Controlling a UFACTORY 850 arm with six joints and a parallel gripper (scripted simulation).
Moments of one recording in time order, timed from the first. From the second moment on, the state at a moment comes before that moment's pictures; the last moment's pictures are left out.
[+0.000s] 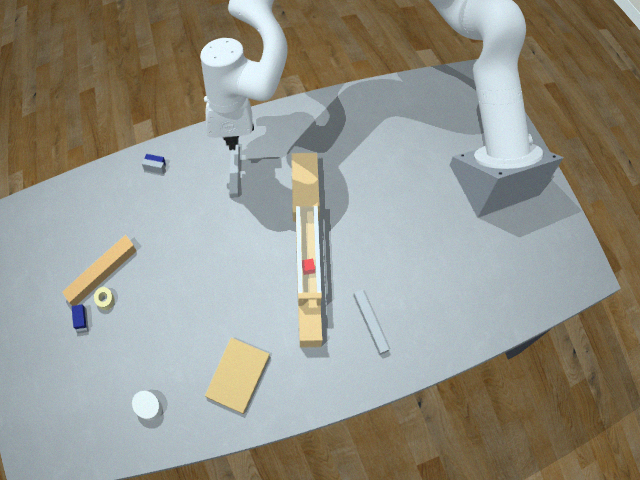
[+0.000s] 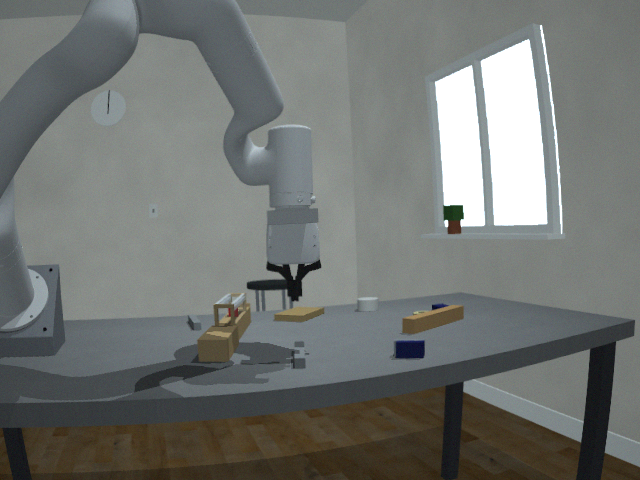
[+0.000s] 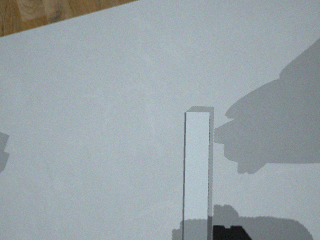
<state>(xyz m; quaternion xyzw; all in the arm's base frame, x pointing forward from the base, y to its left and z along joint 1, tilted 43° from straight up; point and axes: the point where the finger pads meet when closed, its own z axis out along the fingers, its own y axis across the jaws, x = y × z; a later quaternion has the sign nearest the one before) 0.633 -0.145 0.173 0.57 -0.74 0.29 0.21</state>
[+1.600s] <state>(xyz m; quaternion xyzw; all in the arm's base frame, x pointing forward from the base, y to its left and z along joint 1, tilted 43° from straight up) 0.635 -0.147 0.175 0.16 -0.92 0.34 0.07</state>
